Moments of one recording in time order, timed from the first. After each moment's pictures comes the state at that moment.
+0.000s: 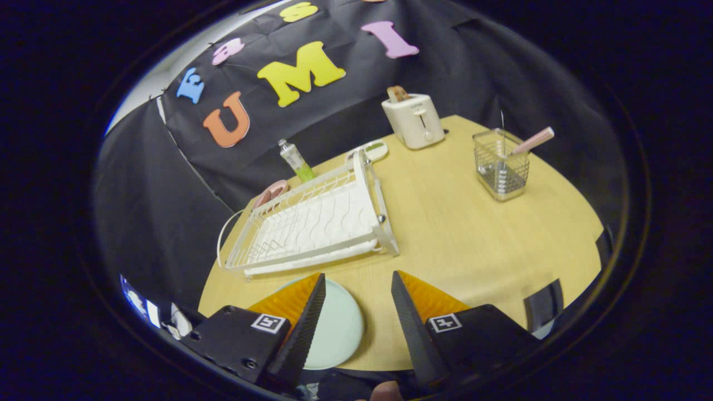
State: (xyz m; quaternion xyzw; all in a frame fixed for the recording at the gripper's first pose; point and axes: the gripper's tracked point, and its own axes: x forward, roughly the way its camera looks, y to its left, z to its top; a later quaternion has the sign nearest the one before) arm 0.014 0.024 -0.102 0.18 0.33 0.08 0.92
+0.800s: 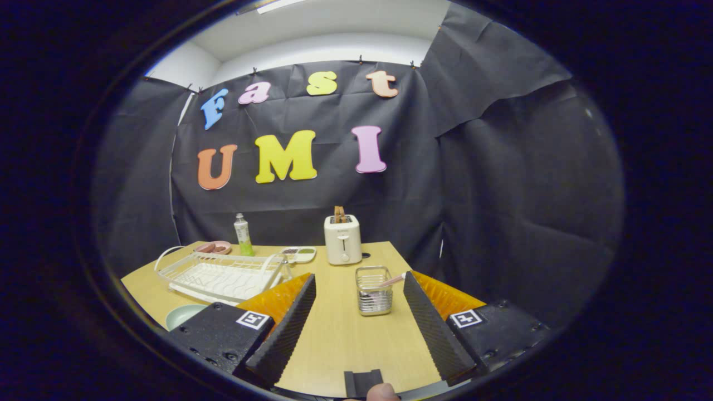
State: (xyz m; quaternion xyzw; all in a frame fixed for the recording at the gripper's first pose) arm 0.014 -0.181 -0.053 0.07 0.09 -0.04 0.99
